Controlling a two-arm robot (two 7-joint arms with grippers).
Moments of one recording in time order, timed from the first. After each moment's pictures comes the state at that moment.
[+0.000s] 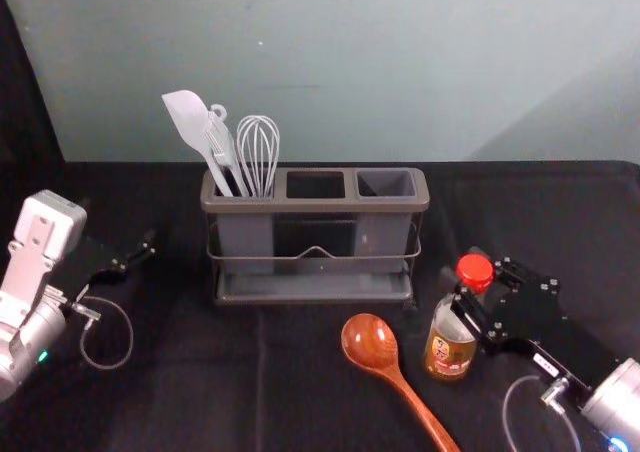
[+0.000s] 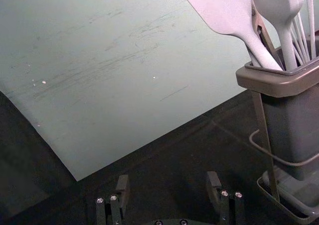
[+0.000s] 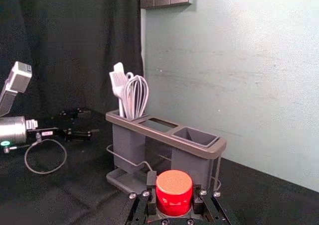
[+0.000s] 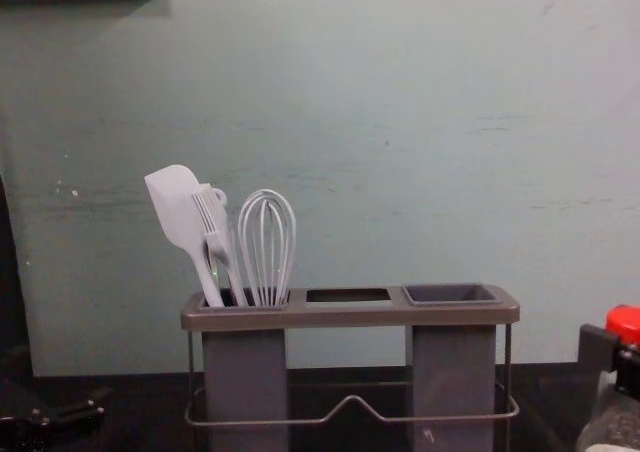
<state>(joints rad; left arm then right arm) -0.20 0.60 0.45 -1.41 -0.25 -0.12 0.03 -0.23 0.51 -0.15 -1.88 0.36 -0.13 0.36</state>
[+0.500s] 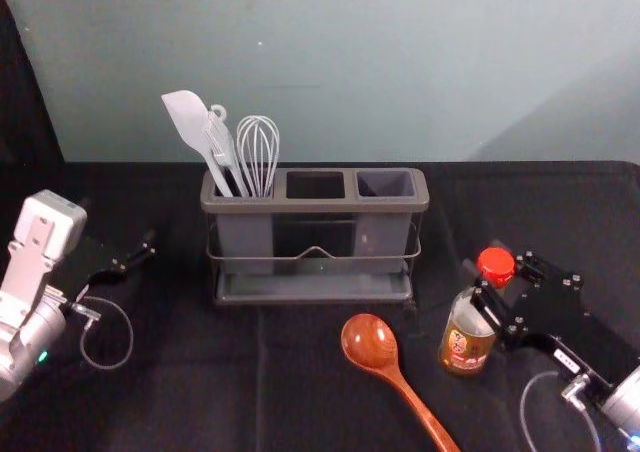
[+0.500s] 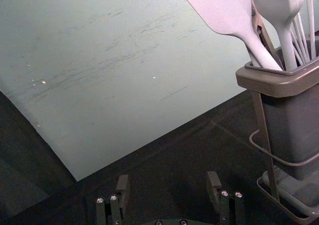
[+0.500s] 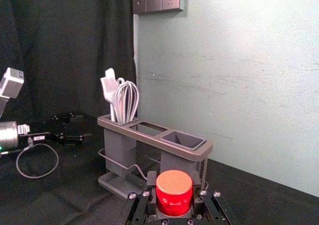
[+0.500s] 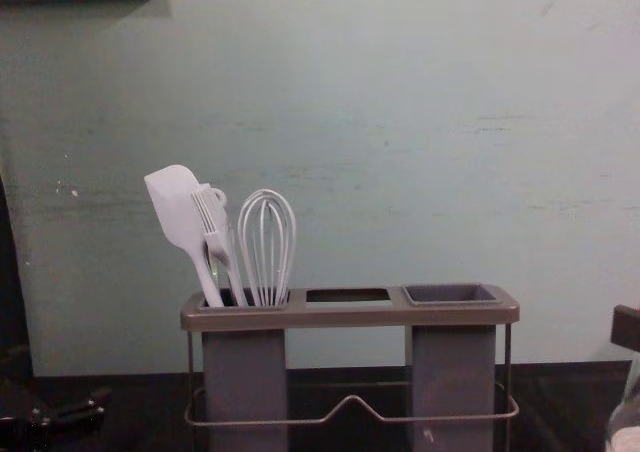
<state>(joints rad) -0.20 0.60 0.45 -1.41 -0.25 -0.12 0.03 -0.26 0.51 -0.10 -1.90 0.37 -0.13 0.38</state>
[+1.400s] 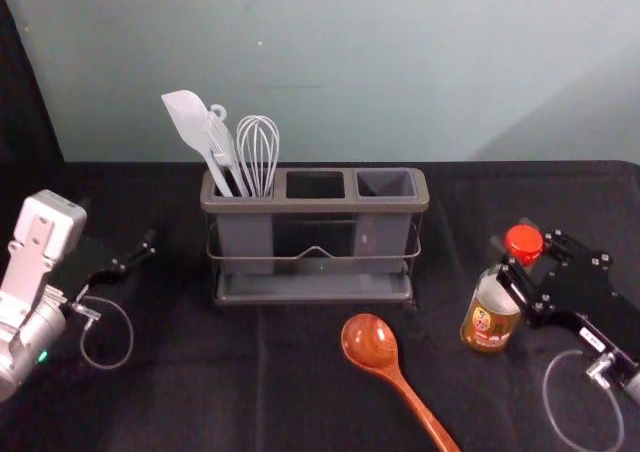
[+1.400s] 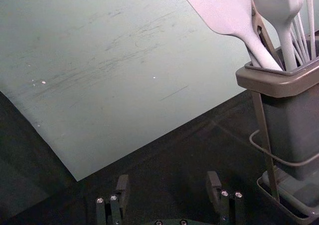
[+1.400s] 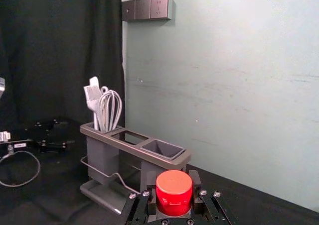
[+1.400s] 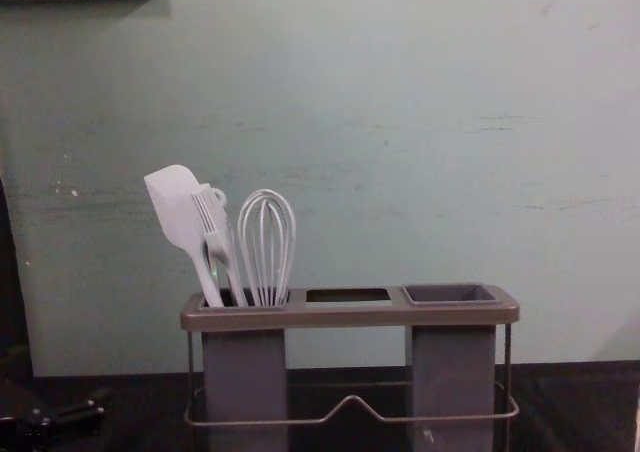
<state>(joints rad) -0.20 0.60 0.45 -1.41 -0.25 -0.12 0.03 -0.25 0.51 -0.04 -1.90 0.38 -0.14 0.38</state>
